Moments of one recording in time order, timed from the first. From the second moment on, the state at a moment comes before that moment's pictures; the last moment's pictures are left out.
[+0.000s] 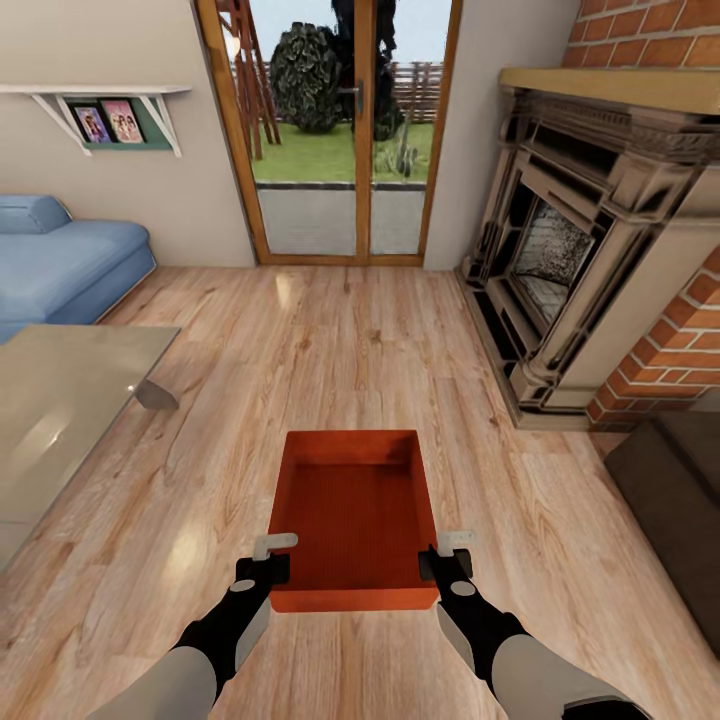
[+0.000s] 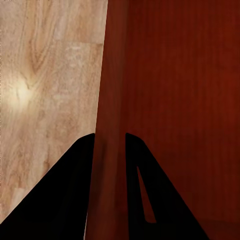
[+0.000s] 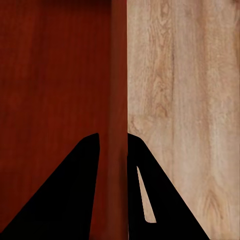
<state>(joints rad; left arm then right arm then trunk) -0.63 -0.12 0.02 -0.38 -0.01 0.00 0.18 -0.69 0.14 0.08 -0.24 0.06 -0.15 -0.22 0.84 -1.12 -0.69</state>
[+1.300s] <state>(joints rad) -0.63 -0.12 0.02 -0.38 -0.01 0.00 0.18 -0.69 0.14 0.07 -0.24 0.07 -0.15 -0.22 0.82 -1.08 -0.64</state>
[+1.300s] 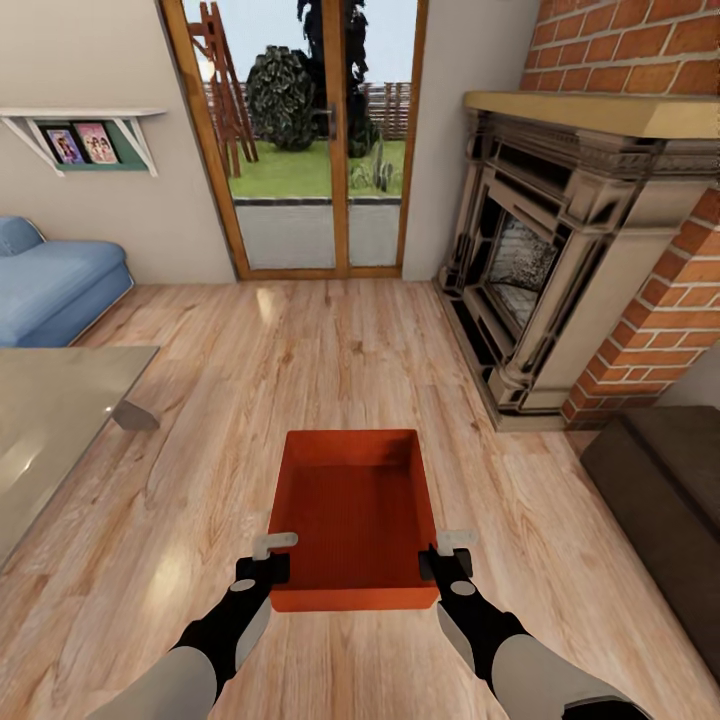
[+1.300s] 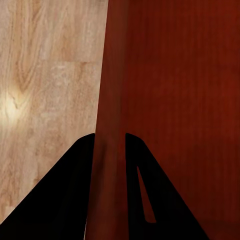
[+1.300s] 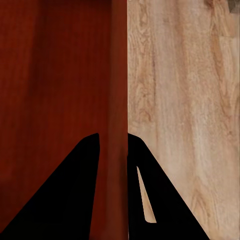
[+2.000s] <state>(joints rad) -0.63 -0.12 0.02 -0.38 -0.01 0.00 0.18 -0.69 0.13 0.07 -0.24 0.06 -0.15 -0.21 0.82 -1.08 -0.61</state>
